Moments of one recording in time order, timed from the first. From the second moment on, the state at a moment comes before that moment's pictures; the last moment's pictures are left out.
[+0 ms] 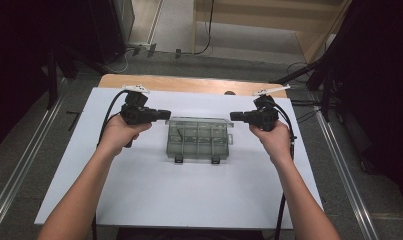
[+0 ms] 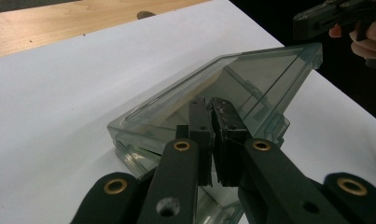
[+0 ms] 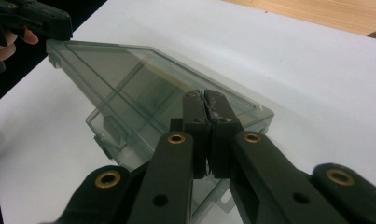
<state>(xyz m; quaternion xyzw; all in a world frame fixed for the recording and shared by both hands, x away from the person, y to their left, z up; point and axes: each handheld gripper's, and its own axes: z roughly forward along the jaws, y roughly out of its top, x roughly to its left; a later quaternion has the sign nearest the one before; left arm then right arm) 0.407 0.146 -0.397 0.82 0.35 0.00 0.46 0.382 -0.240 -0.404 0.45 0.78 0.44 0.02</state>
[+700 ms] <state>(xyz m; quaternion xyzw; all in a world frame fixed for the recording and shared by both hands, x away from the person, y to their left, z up) 0.386 0.138 -0.402 0.83 0.33 0.01 0.45 0.357 -0.229 -0.404 0.44 0.79 0.42 0.01</state>
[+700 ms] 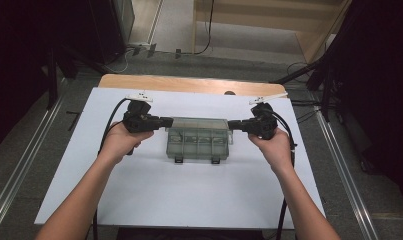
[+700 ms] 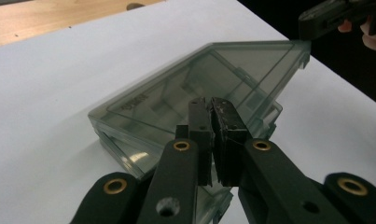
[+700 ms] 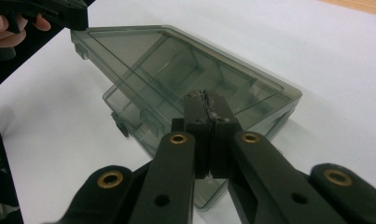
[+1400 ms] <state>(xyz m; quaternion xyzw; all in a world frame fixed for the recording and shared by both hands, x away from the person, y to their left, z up) 0.378 0.138 -0.418 0.83 0.33 0.01 0.45 0.346 -0.224 -0.421 0.44 0.79 0.42 0.01</state>
